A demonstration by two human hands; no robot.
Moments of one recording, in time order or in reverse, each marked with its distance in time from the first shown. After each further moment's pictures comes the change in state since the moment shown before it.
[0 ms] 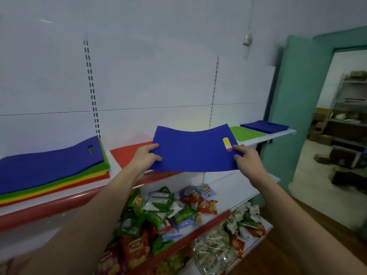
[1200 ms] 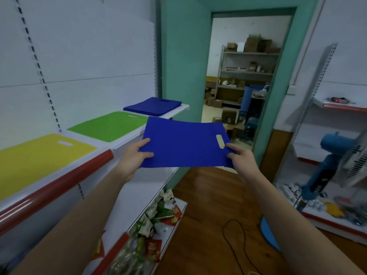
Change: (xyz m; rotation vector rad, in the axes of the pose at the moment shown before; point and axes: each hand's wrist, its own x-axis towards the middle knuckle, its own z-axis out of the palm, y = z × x) left_hand 0.223 0.023 0.522 -0.159 -0.547 0.023; right_hand 0.205 0.265 -0.310 -0.025 0.394 0.399
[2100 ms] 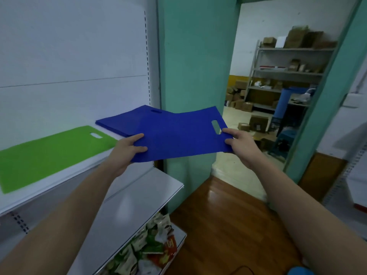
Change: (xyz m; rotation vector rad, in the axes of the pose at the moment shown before) left_hand 0.267 0.028 0.130 -0.070 0.221 -0.021; right_hand 0.386 -0.004 -0.019 0.106 -0.301 -0.116
